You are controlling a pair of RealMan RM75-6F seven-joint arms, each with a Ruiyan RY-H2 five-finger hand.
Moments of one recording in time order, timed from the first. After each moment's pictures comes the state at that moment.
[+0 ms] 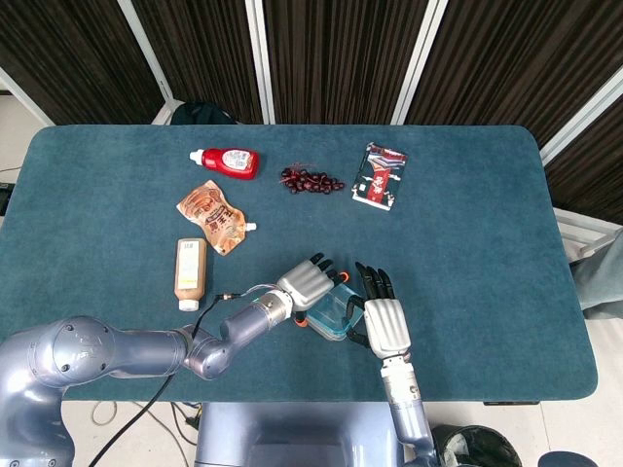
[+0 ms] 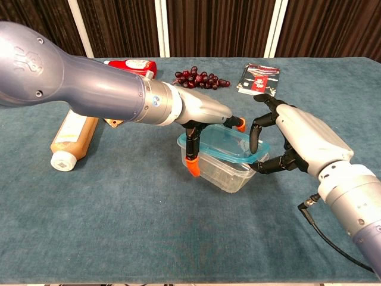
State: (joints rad) left arm -1.49 -1.65 0.05 -1.38 0.59 0.60 0.48; right arm 0.37 -1.97 0.18 -1.40 -1.37 1.36 -0.31
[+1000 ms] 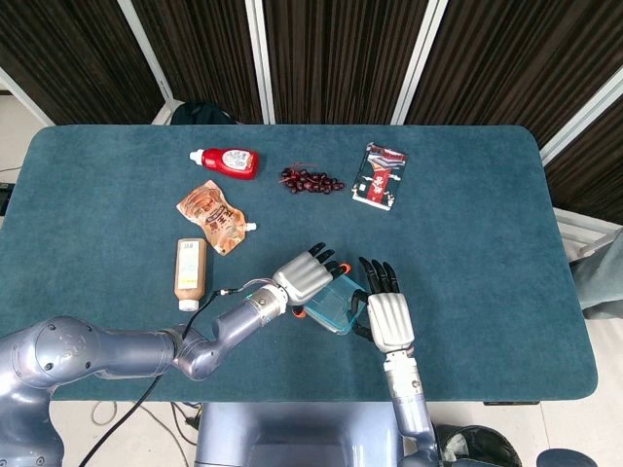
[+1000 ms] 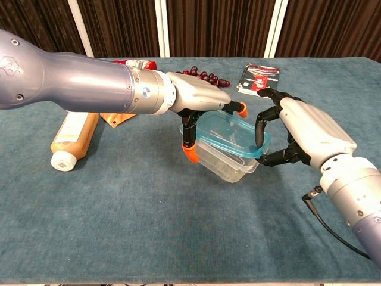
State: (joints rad) left arm -1.43 -1.62 0.03 -1.40 0.72 0.68 0.48; right arm 0.38 -1.97 0.20 -1.35 -1.38 1.37 -0.31
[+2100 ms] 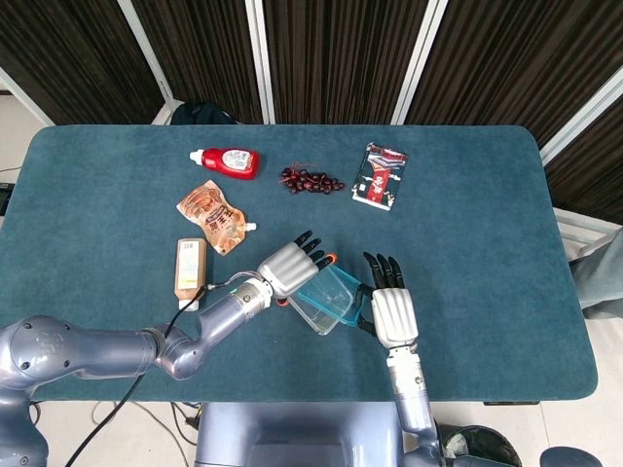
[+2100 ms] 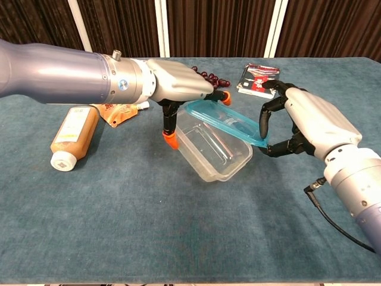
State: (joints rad) left arm -1.38 -1.57 0.05 -1.44 0.76 0.75 0.59; right arm 0.40 -1.96 0.22 -1.38 -1.38 1.39 -0.32
